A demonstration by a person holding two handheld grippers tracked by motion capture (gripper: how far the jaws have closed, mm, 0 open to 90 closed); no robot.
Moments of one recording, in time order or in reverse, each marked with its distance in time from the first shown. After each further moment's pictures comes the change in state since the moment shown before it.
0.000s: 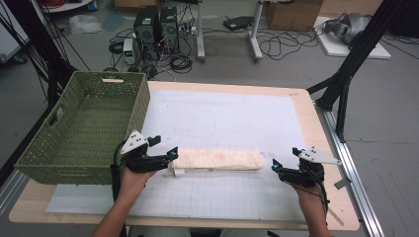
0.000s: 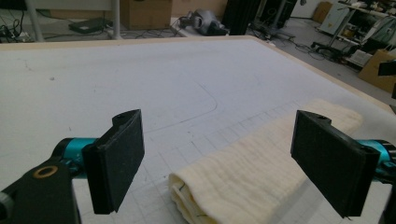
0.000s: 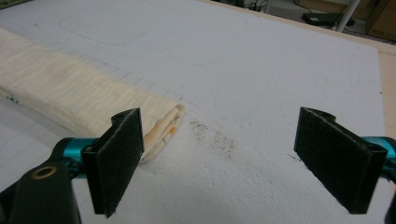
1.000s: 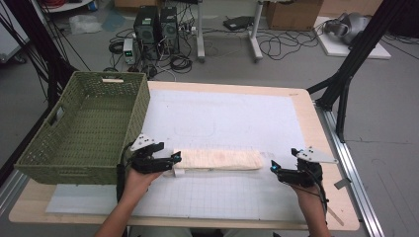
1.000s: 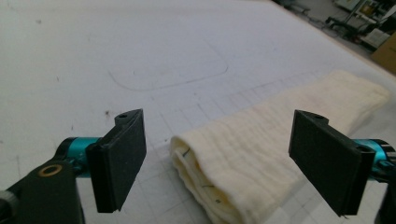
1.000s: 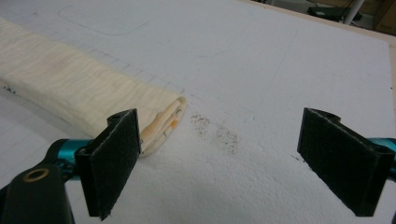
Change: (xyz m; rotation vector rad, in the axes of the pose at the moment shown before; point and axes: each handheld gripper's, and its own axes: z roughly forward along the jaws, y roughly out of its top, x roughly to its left) left arm 0.003 -0.017 0.021 0.165 0.039 -0.076; right arm -0.001 -0.003 0.005 0.030 0.013 -0.012
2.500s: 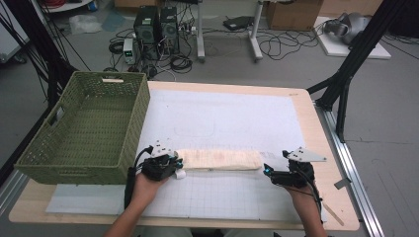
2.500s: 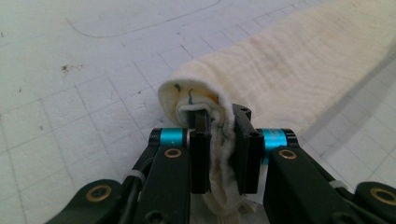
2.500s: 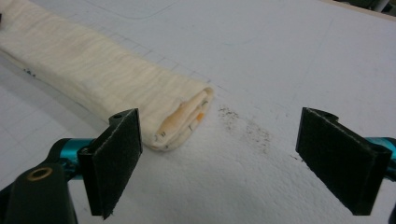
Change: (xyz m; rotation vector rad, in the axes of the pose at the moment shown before) left arm -0.019 -0.016 0.017 0.153 0.032 0.139; right arm 0.013 0.001 0.014 0.045 0.067 -0.036
